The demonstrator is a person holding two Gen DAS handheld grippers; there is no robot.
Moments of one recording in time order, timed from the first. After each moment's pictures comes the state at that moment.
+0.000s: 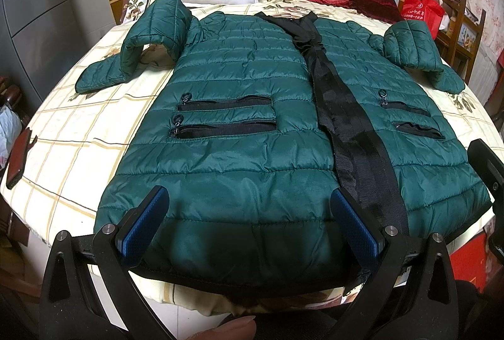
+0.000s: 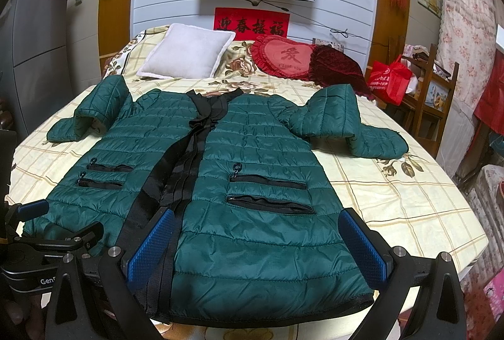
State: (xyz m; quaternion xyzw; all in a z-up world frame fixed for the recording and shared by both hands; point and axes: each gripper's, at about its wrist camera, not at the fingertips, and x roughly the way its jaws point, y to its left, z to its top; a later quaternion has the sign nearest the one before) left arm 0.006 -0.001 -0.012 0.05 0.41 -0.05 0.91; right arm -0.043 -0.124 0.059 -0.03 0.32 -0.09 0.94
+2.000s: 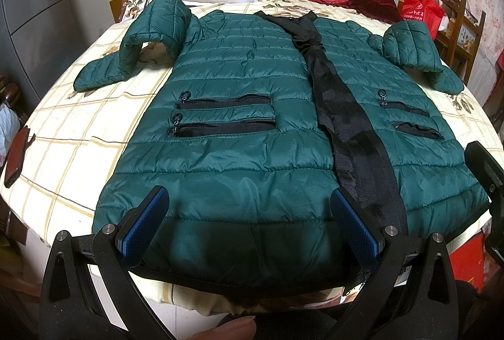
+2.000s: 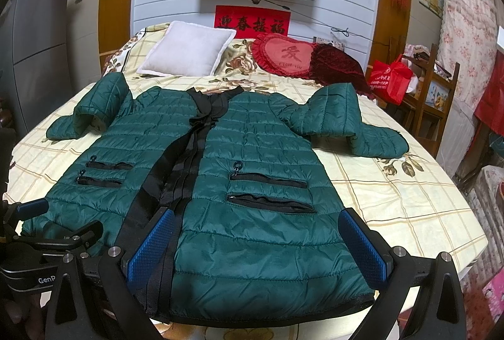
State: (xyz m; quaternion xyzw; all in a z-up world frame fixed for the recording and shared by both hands) left arm 0.006 -0.003 -0.014 0.05 0.42 -0.05 0.91; right arm -0.043 -0.126 0.057 -0.03 0.32 -0.09 0.94
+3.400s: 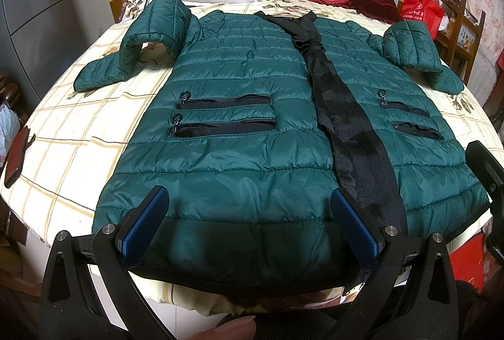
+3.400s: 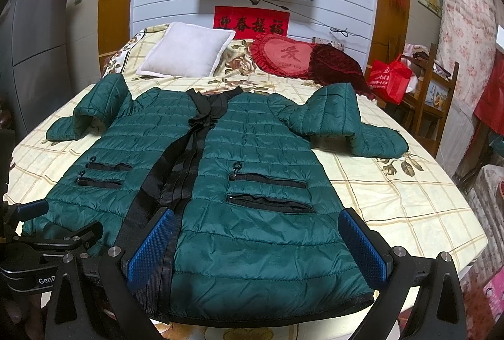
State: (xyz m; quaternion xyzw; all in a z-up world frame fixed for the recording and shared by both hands) left arm 0.005 -0.003 -0.014 0.05 0.42 -0.05 0.90; right arm -0.043 -0.127 0.056 -0.03 0.32 -0.09 0.94
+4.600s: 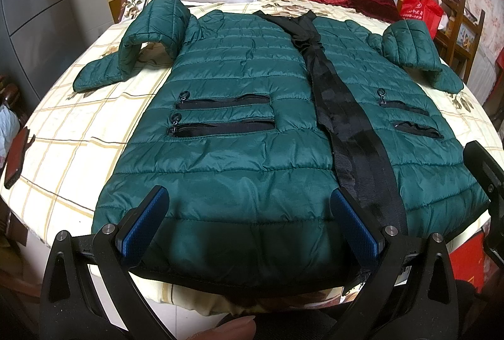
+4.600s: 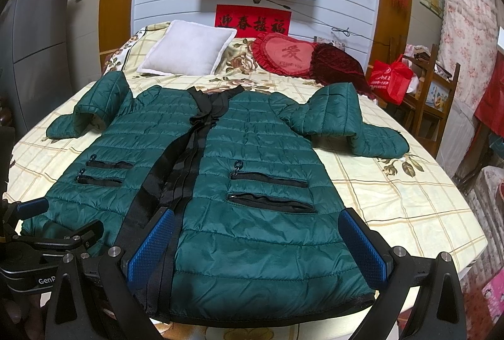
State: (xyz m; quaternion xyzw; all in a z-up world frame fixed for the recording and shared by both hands) left arm 0.005 -0.003 -0.014 0.04 0.42 -0.05 0.90; right arm -0.043 -0.126 0.056 -0.03 0.32 -0.09 0.94
